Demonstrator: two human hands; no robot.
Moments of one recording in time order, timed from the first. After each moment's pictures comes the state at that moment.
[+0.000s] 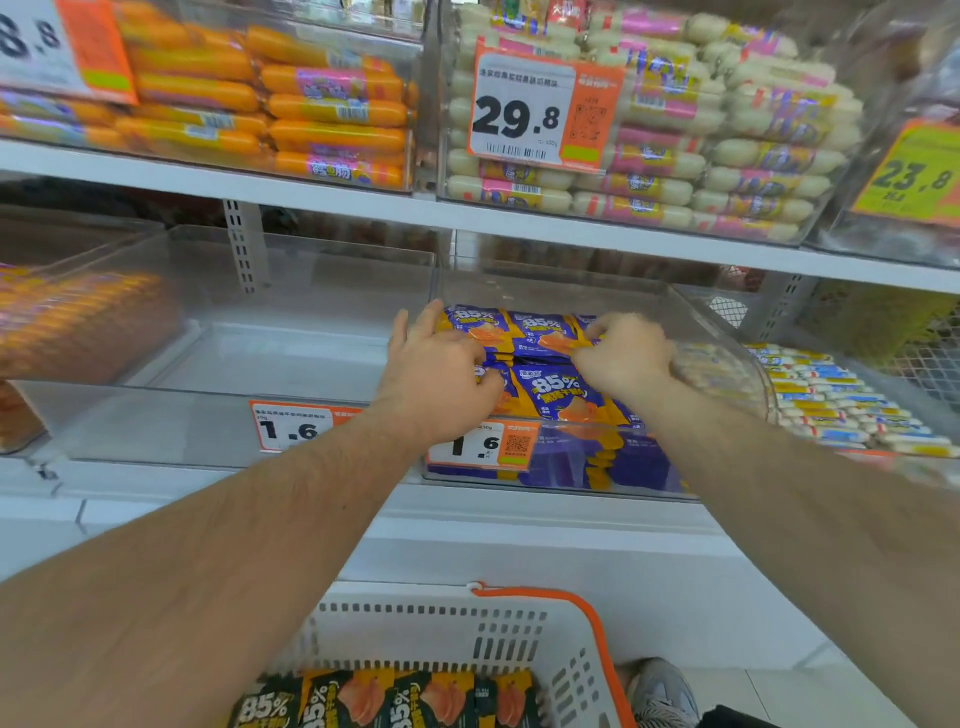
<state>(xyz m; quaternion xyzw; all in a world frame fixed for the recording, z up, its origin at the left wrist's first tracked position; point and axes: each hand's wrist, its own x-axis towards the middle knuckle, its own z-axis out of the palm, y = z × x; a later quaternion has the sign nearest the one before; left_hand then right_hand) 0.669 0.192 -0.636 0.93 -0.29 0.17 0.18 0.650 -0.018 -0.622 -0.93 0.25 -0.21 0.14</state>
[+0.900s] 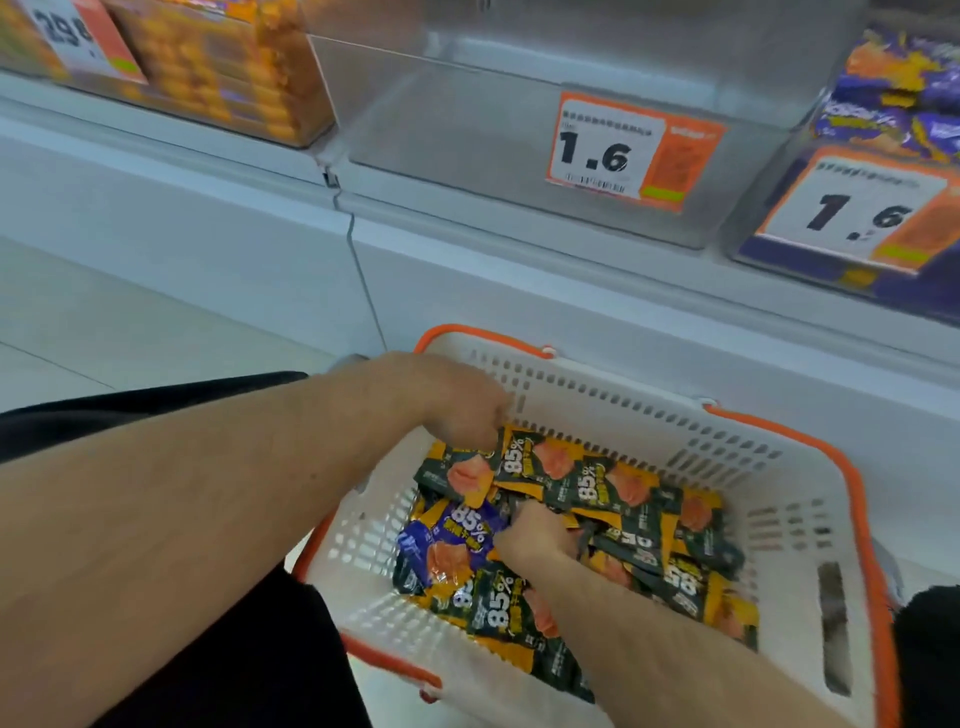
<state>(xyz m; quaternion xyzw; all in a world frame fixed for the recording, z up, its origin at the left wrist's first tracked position) 0.607 0.392 -0.792 0.88 -0.28 -0.39 -0.06 0.508 0.278 -0.973 -0.89 0.19 0.34 0.22</state>
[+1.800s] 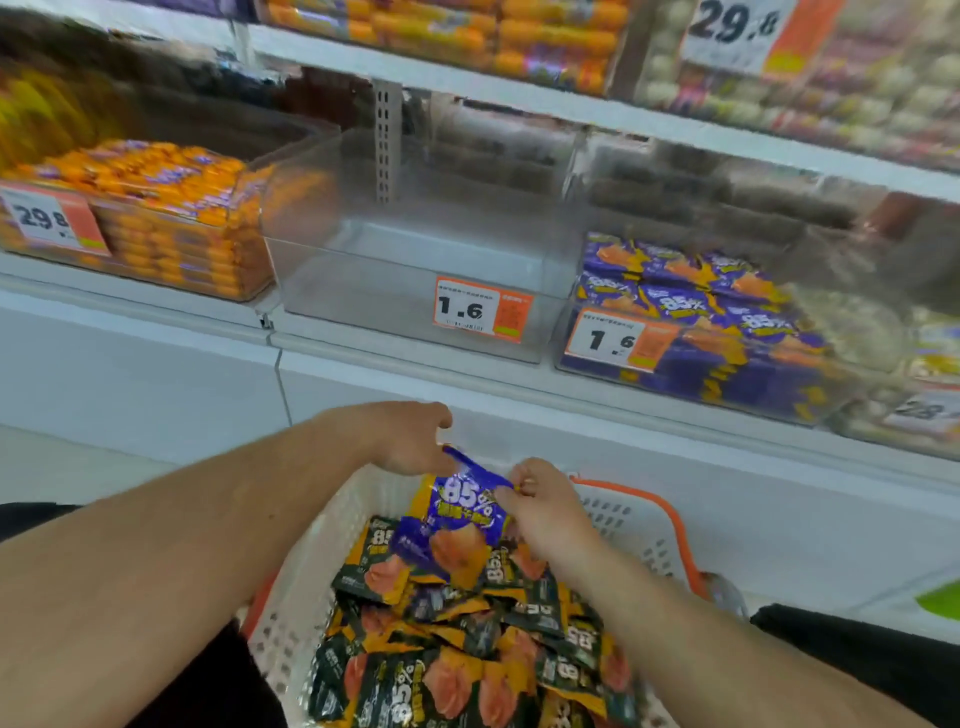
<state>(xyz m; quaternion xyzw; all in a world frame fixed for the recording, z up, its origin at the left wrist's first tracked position) 0.591 0.380 -0.713 0.93 -0.22 -0.29 0.11 0.511 0.206 -0.796 -0.83 0.16 0.05 0.53</state>
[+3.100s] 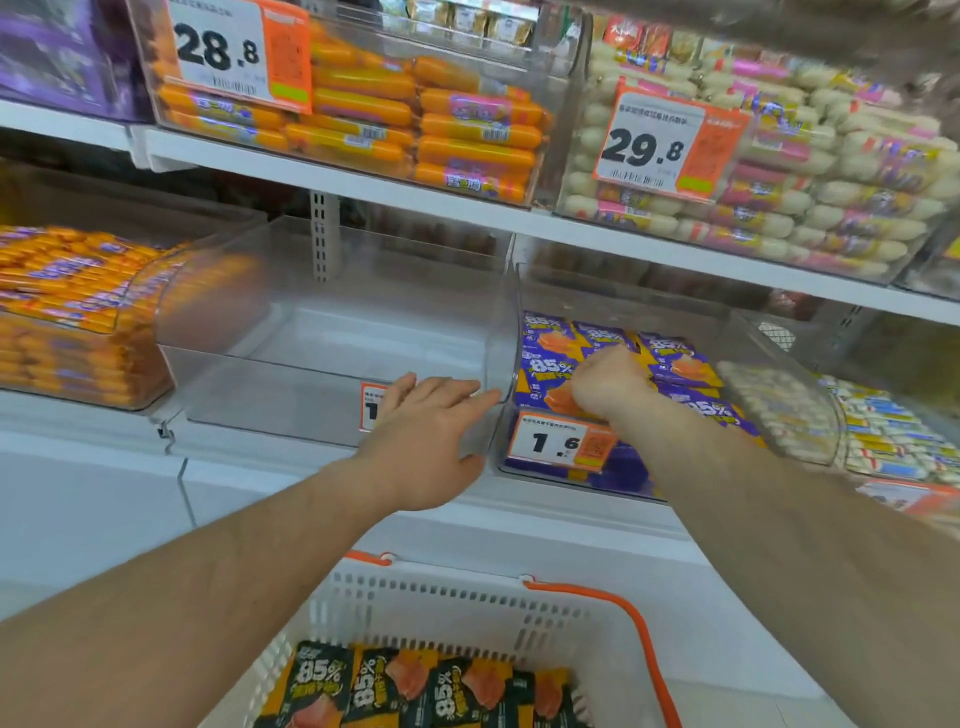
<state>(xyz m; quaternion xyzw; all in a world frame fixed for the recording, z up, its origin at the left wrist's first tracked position) 0.642 0.300 -0.671 0.93 -0.33 0.10 0.14 0.648 0.091 -0.615 -0.92 0.26 -0.08 0.29</state>
